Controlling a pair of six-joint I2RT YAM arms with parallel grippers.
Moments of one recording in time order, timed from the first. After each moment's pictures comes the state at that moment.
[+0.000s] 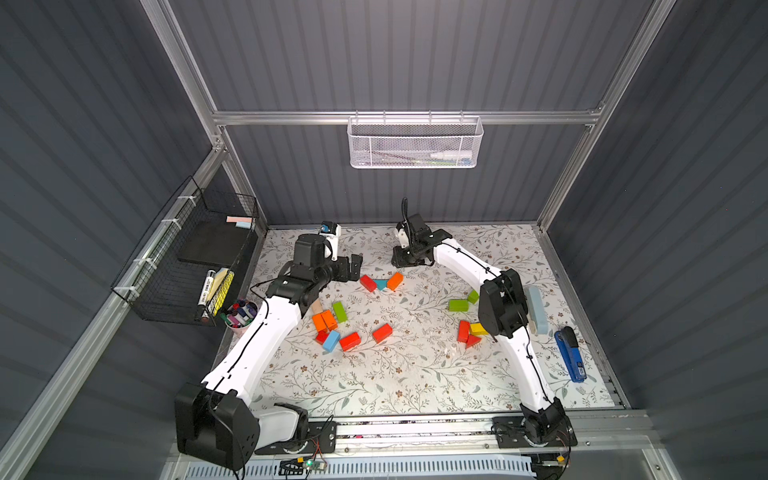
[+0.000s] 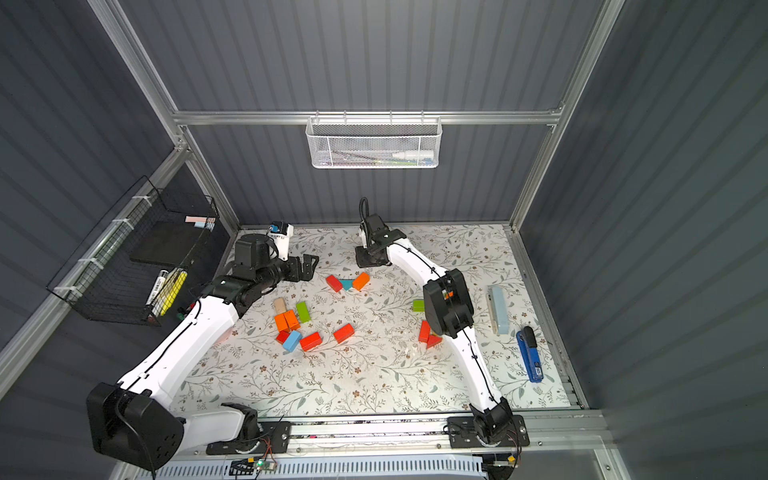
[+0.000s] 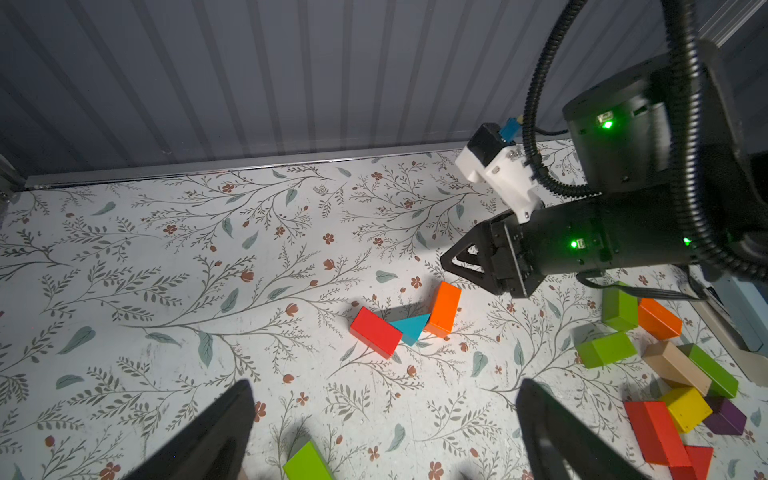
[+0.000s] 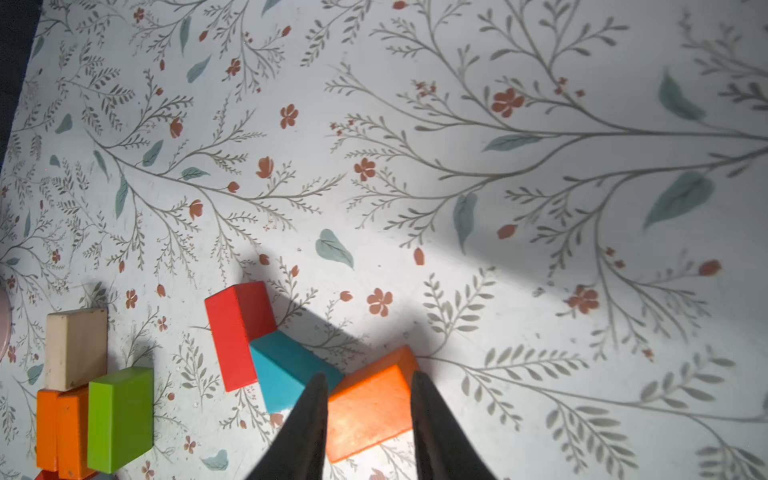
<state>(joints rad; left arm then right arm) -0.24 1.28 1.13 -0.37 0.09 -0.13 0.56 2.41 2.18 -0.72 -0.18 0.31</state>
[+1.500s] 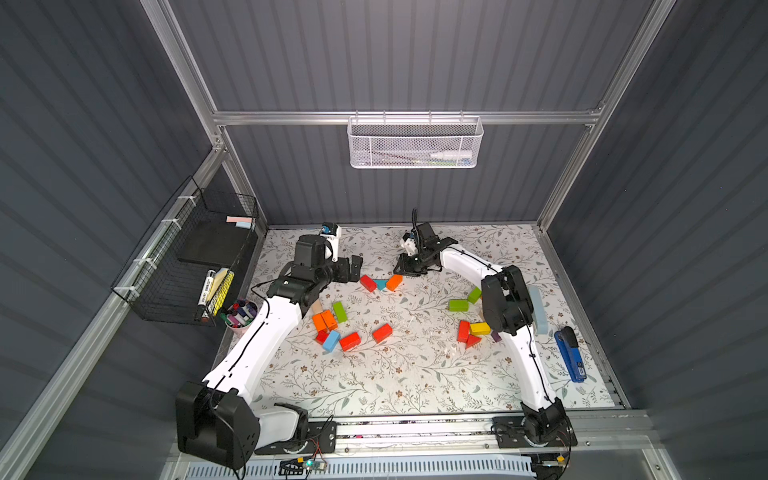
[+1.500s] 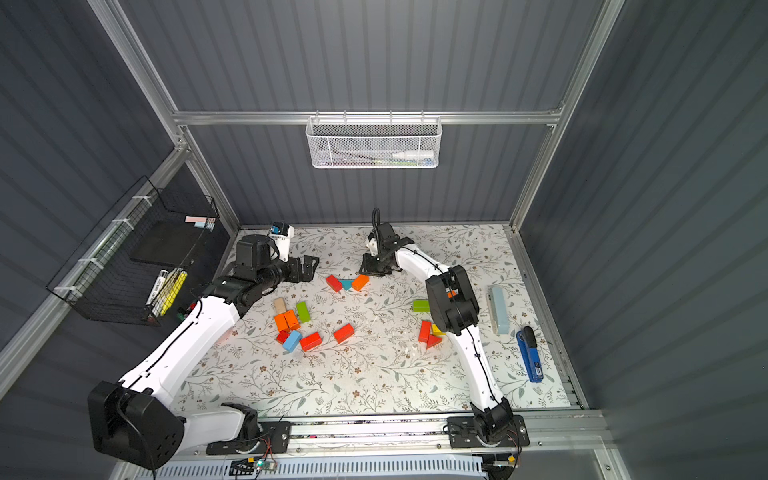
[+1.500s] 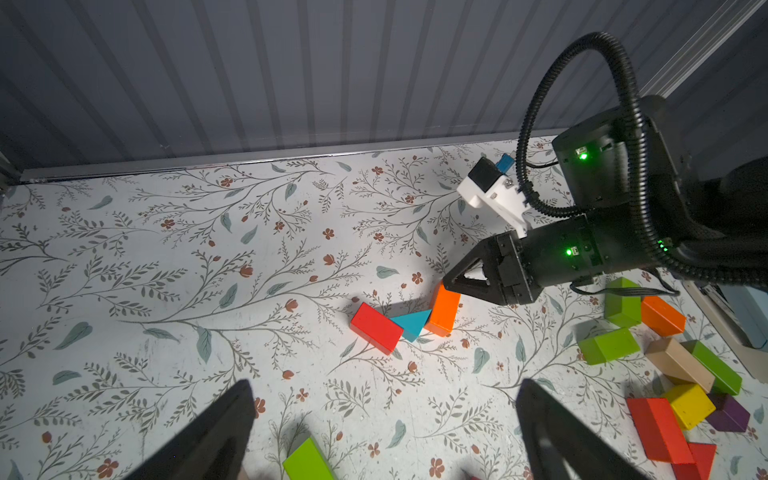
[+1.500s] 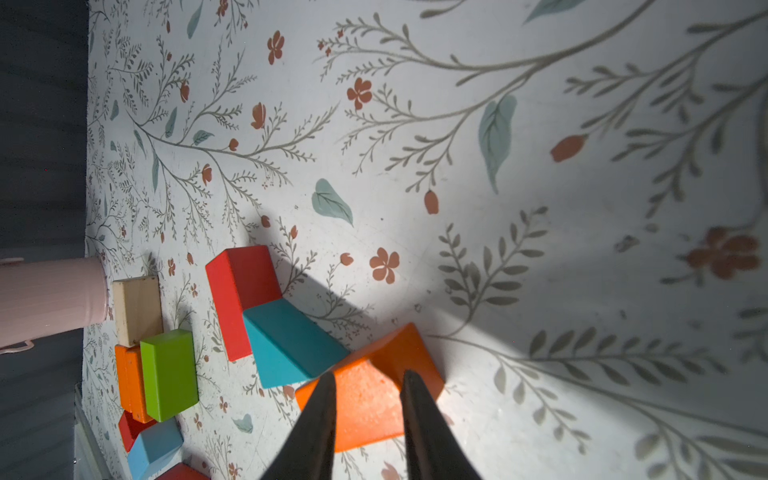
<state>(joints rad) -0.24 1.29 1.12 -0.37 0.09 -0.13 0.50 2.41 2.01 -0.60 -0.44 0.40</state>
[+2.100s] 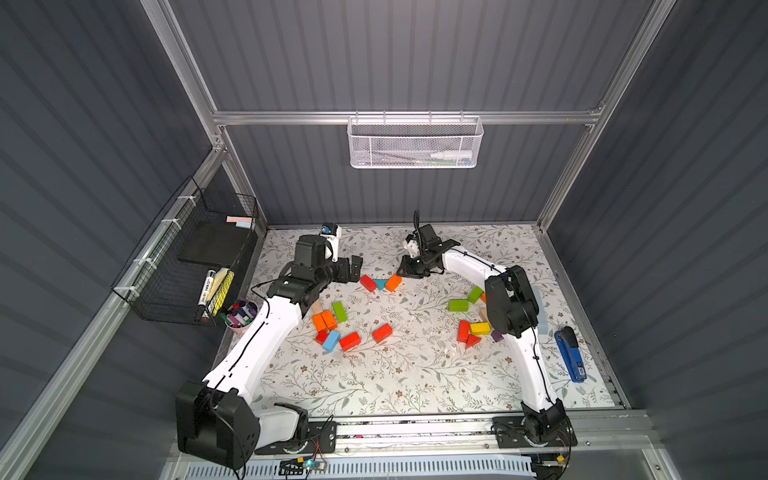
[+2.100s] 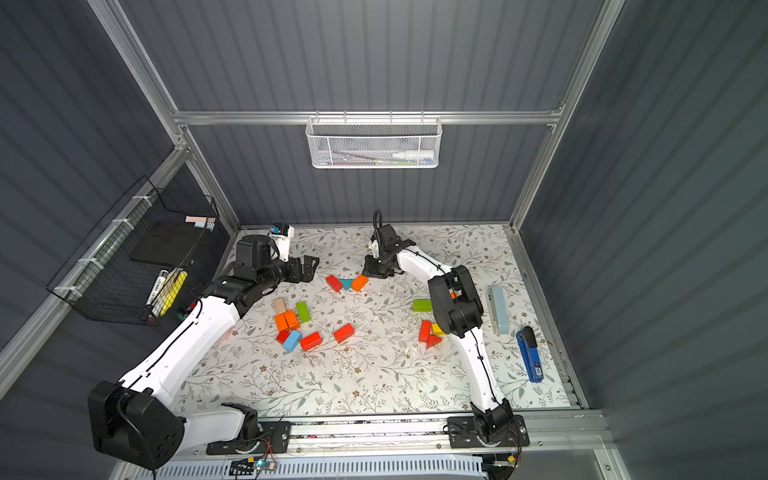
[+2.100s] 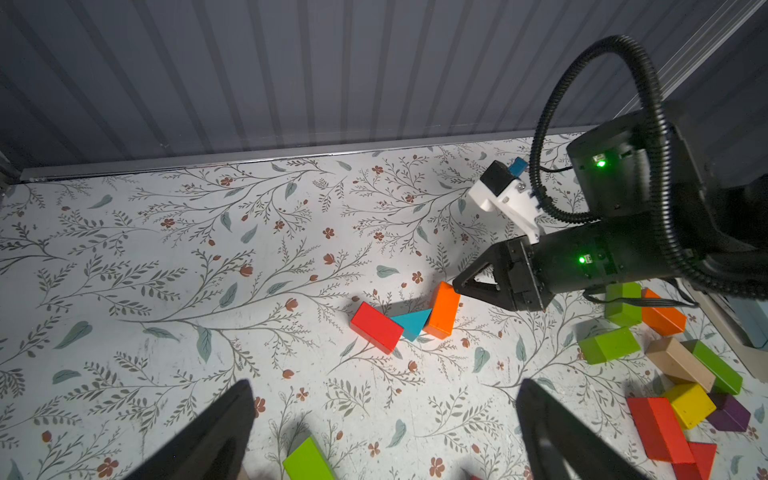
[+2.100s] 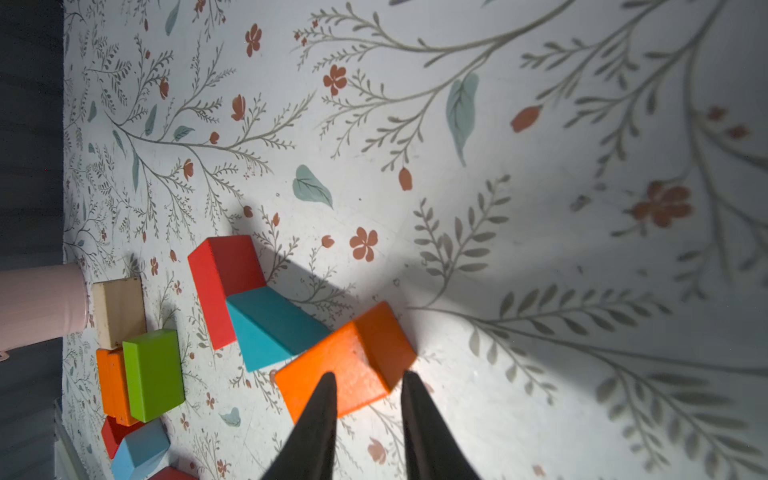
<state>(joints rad) -0.24 1.29 1.12 -0.37 0.09 -0.13 0.50 2.34 1.90 -0.57 -0.37 0.41</state>
